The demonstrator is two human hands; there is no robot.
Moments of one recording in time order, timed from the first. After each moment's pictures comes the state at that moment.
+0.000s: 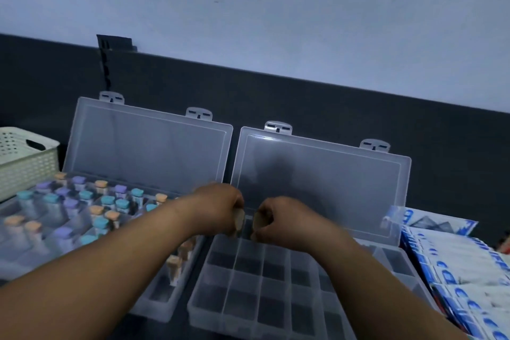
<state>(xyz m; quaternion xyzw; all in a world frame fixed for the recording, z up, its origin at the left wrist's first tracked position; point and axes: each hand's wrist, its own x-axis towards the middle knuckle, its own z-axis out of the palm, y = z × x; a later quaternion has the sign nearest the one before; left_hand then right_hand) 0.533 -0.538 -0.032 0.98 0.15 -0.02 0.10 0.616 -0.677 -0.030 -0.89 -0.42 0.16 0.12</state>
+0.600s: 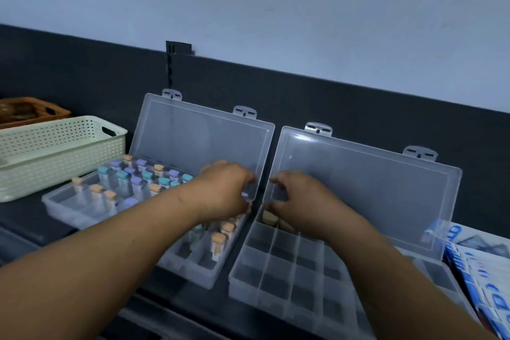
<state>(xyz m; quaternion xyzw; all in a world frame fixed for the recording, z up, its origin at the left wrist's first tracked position) 0.470 -0.532 -0.011 0.98 0.20 0.09 0.04 0.576 -0.660 -0.004 -0.85 -0.50 0.06 0.16</state>
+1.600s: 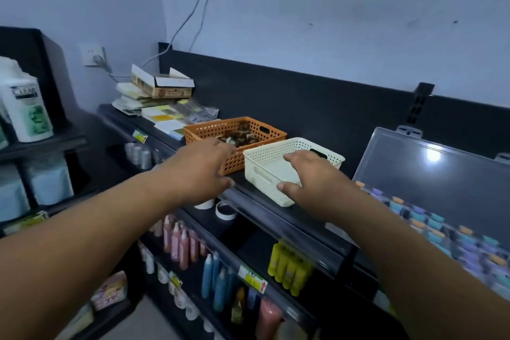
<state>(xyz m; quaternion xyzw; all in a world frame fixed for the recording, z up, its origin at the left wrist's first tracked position) 0.011 -0.292 0.020 0.91 0.40 0.15 -0.01 0.206 -0.379 0.021 -0.75 -0.65 0.00 0.11</state>
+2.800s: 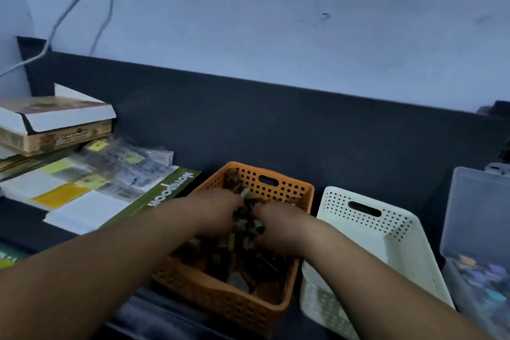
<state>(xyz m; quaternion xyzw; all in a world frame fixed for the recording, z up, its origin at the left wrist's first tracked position) 0.127 0.101 -0.025 0.97 0.20 -0.07 0.10 0.217 -0.022 -0.024 -0.83 -0.55 0.10 -0.01</state>
